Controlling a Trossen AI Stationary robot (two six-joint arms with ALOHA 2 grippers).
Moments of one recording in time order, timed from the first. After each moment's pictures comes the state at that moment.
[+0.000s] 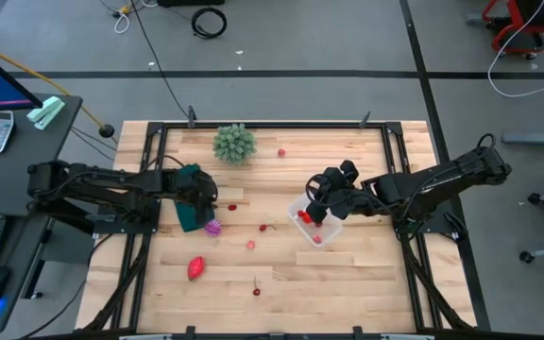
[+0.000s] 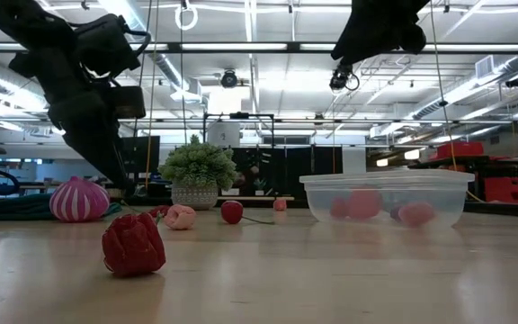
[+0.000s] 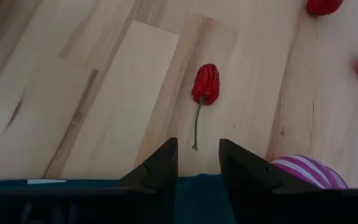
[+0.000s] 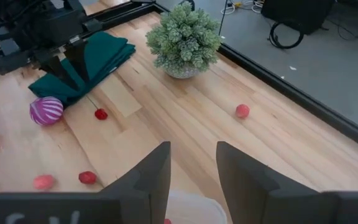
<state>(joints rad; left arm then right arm) 0.14 1.09 0.43 -0.29 0.00 -0.20 0.24 1.31 1.05 -0.55 0.73 0.67</state>
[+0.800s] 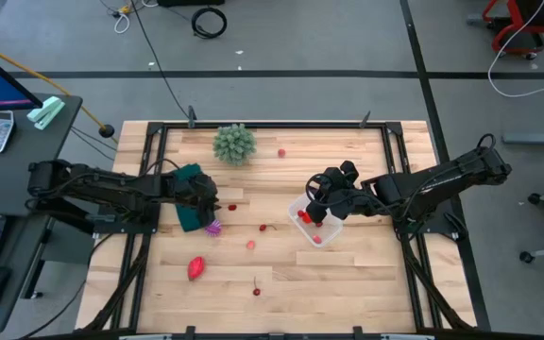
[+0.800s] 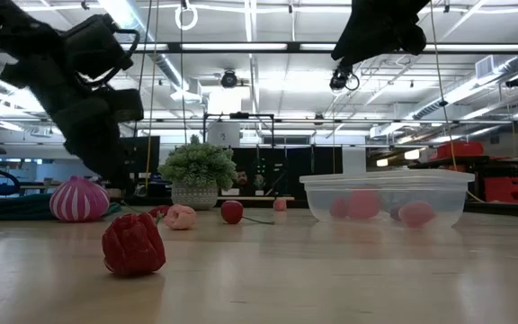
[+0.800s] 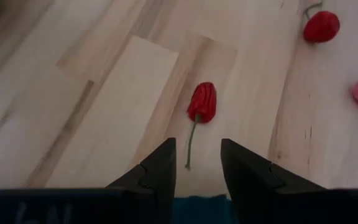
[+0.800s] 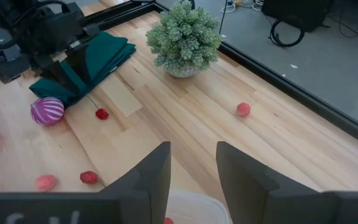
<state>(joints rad) 0.10 1.09 0.35 -0.11 -0.07 -0.31 0.24 1.31 1.05 -0.55 0.72 0.68</state>
